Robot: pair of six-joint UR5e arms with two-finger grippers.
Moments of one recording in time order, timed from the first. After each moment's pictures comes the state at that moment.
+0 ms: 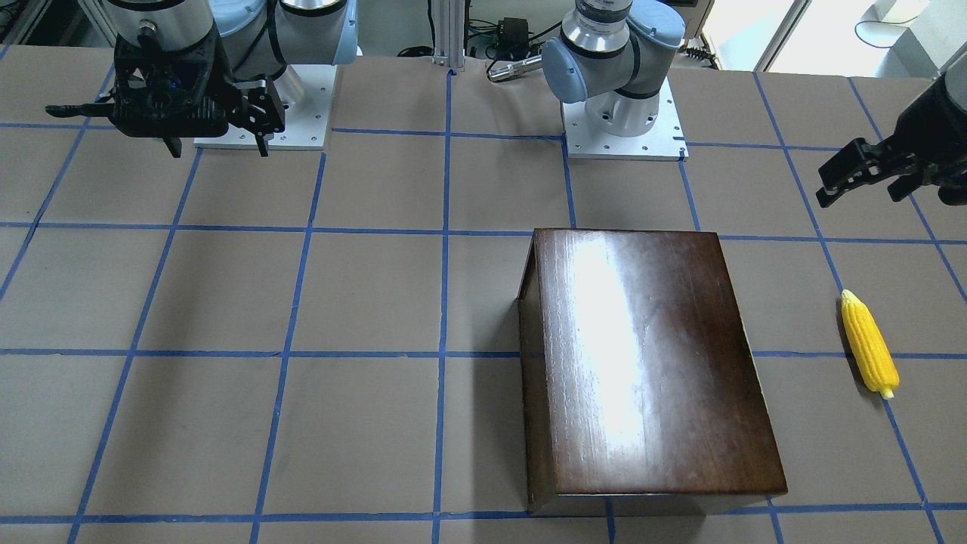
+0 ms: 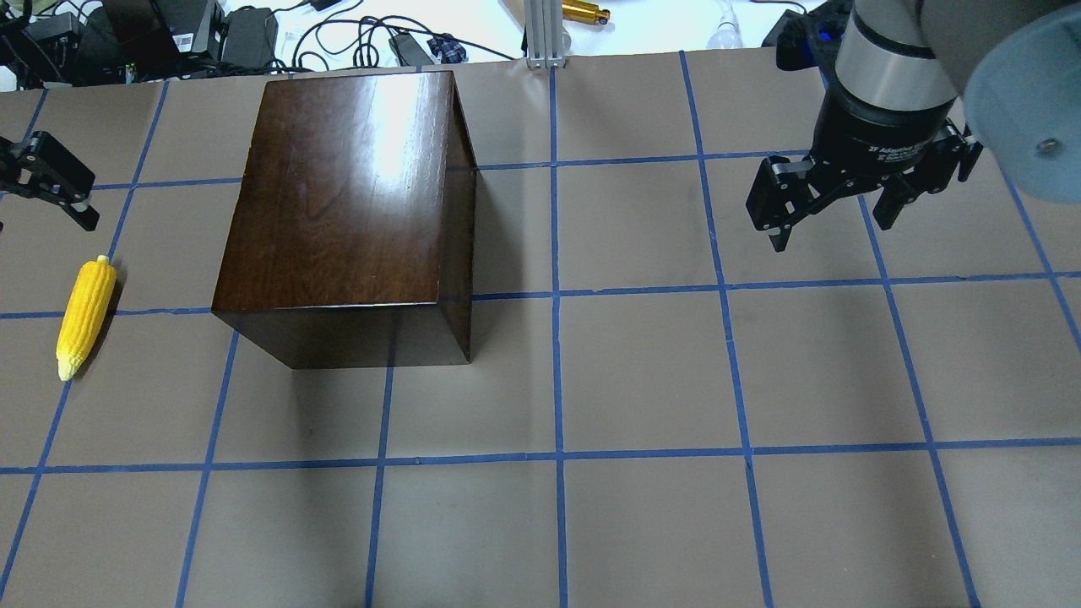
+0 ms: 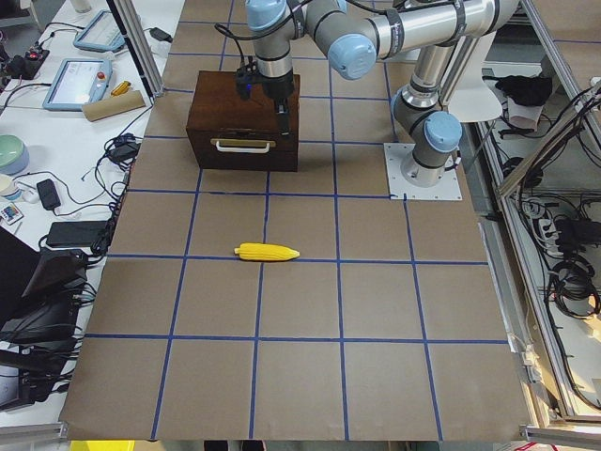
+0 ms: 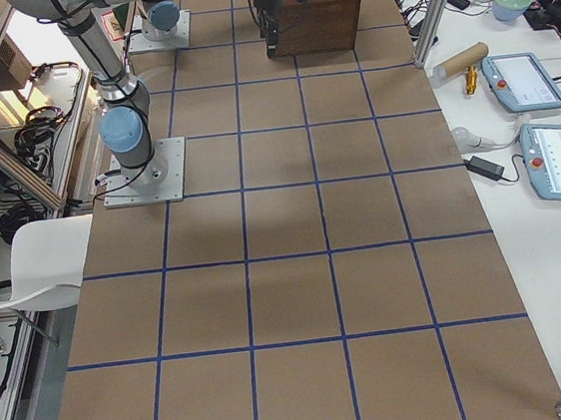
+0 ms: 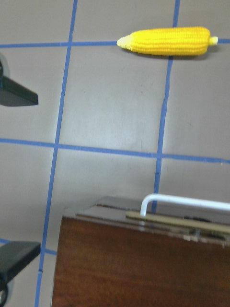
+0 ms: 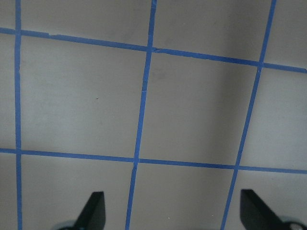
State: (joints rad) left arm -1.10 -1.61 -1.50 -1.67 1.65 0.39; right arm 1.61 -1.64 1.59 -1.46 -1.68 -0.08
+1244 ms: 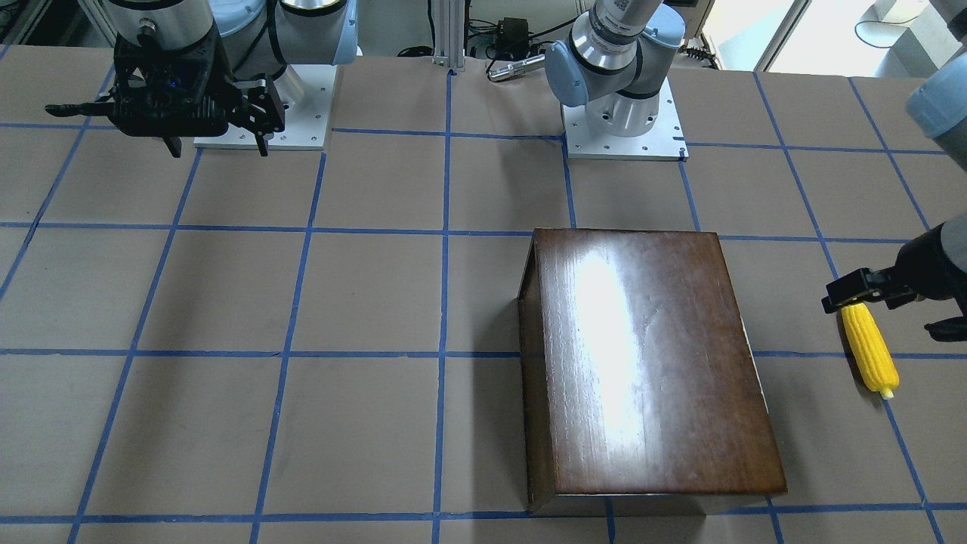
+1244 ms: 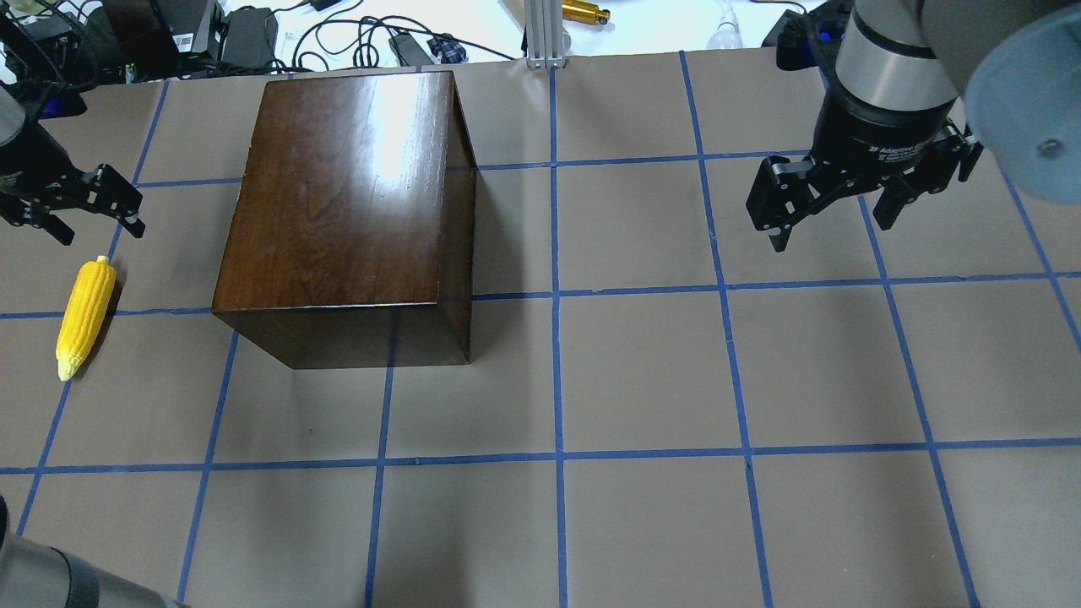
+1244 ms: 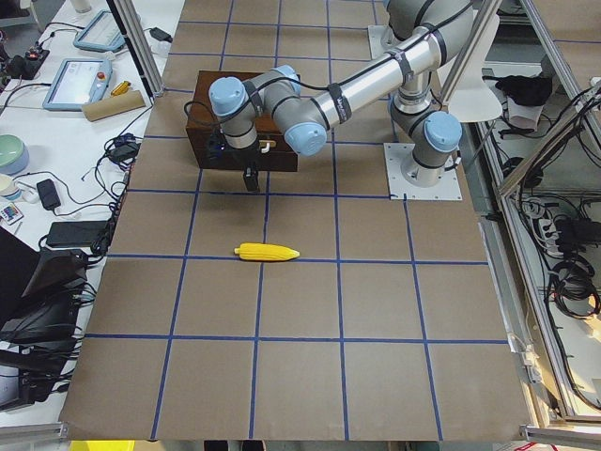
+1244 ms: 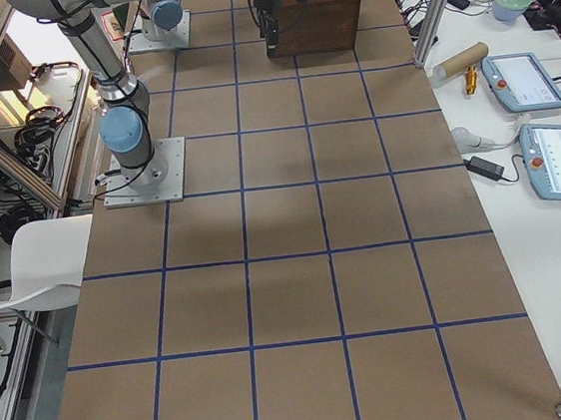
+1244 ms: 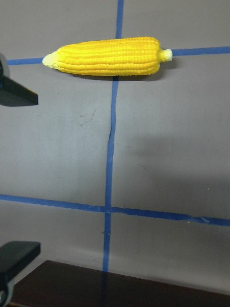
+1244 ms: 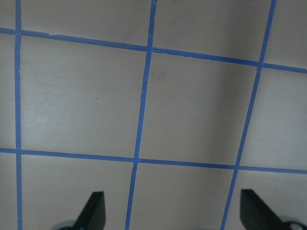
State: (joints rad) left arm -1.06 -1.92 -1.52 -1.38 1.62 0.44; right arm 1.61 -1.64 1.59 -1.46 -1.68 -0.08
